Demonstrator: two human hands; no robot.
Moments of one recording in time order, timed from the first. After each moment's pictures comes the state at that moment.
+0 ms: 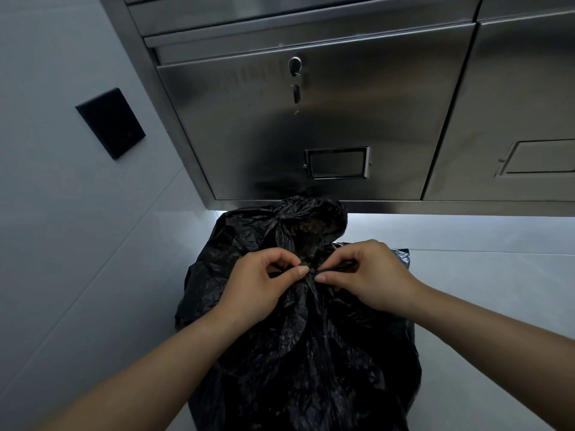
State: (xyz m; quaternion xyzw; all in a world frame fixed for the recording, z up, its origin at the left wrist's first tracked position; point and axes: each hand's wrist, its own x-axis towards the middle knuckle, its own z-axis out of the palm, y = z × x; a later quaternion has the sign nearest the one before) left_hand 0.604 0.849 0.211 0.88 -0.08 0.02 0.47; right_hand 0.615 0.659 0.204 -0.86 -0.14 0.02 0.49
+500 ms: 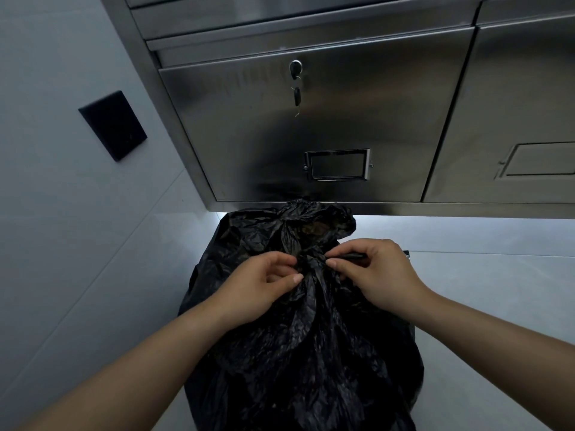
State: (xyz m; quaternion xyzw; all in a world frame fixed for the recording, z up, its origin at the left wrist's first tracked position) left_hand 0.608 0.860 0.218 0.86 -0.06 -0.15 0.48; right_hand 0.616 0.655 0.199 -0.82 -0.10 -0.04 0.56
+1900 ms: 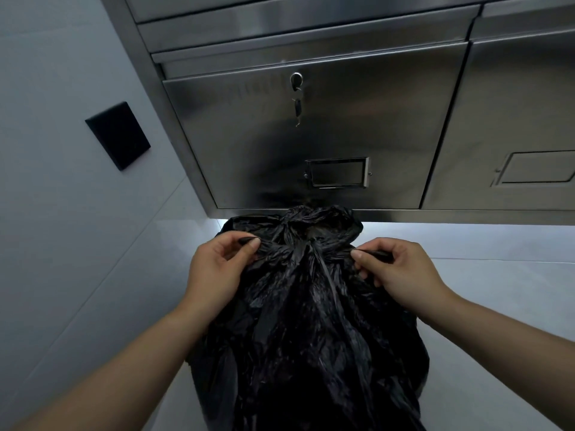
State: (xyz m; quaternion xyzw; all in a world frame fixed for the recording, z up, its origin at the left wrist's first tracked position) left_hand 0.623 0.884 0.226 0.79 -0.02 0.14 0.59; right_hand 0.610 0.638 0.216 -0.76 -0.02 -0.01 0.65
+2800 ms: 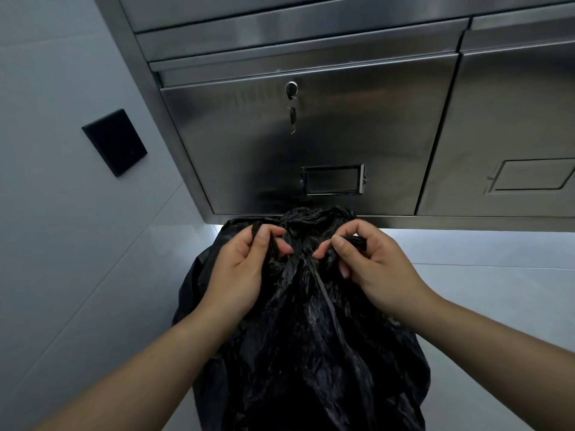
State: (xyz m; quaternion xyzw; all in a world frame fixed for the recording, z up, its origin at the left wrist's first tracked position) left_hand 0.608 0.843 0.249 0.77 -0.06 0.11 0.62; right_hand 0.606 0.661 0.243 -0.69 -0.16 -0.02 0.71
